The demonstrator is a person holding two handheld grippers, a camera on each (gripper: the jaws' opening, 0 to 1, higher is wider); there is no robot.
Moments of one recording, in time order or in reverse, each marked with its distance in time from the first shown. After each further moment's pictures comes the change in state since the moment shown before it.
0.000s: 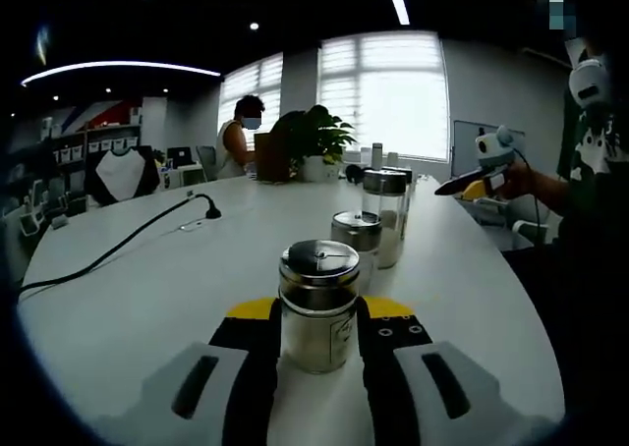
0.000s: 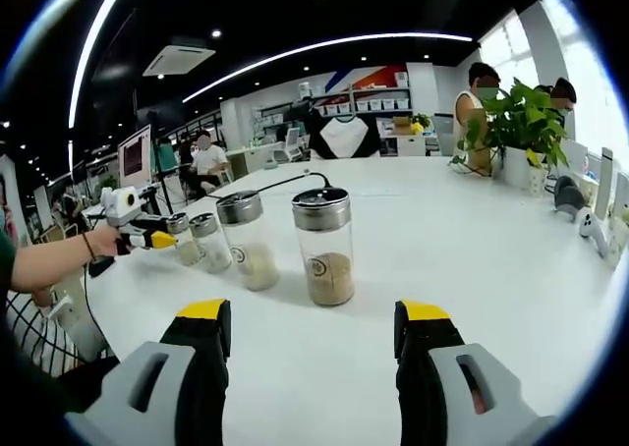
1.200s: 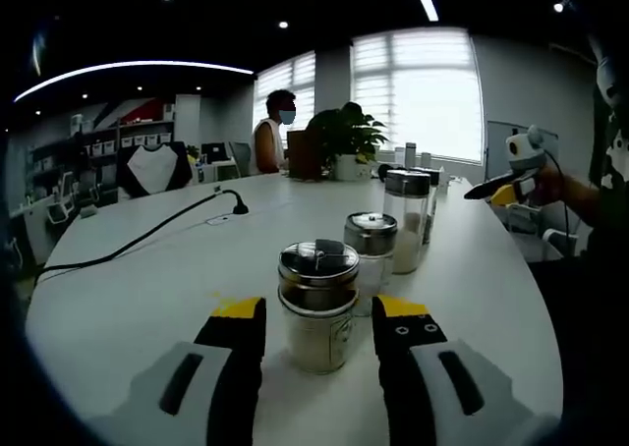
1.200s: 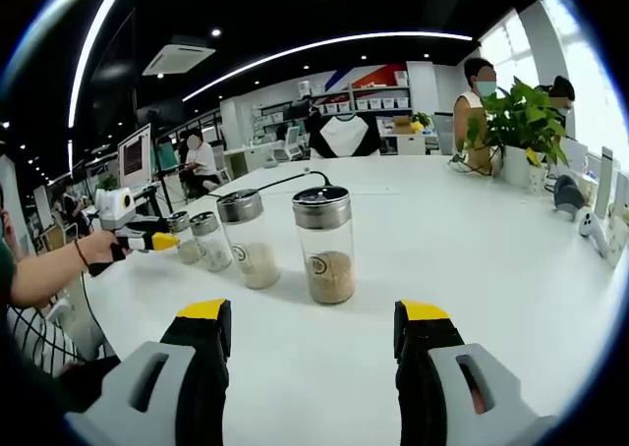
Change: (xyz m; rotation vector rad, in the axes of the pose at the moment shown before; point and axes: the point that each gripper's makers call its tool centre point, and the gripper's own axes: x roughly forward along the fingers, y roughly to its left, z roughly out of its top) left arm 0.000 0.016 0.000 -0.021 -0.028 0.178; right arm -0.001 0.000 0.000 0.000 0.003 0.001
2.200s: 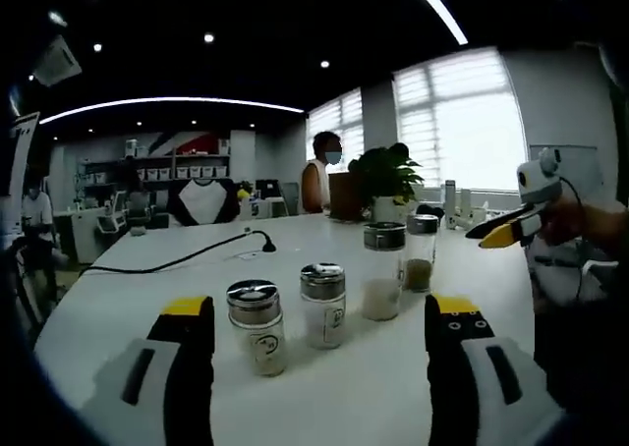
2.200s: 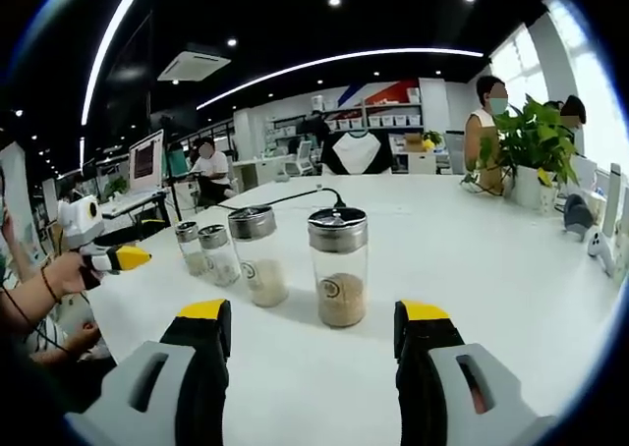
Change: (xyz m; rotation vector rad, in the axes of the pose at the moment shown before) left arm -0.035 -0.063 0.043 -0.049 -0.197 0.321; right arm 0.010 0.009 0.017 -0.058 -0.080 0.035
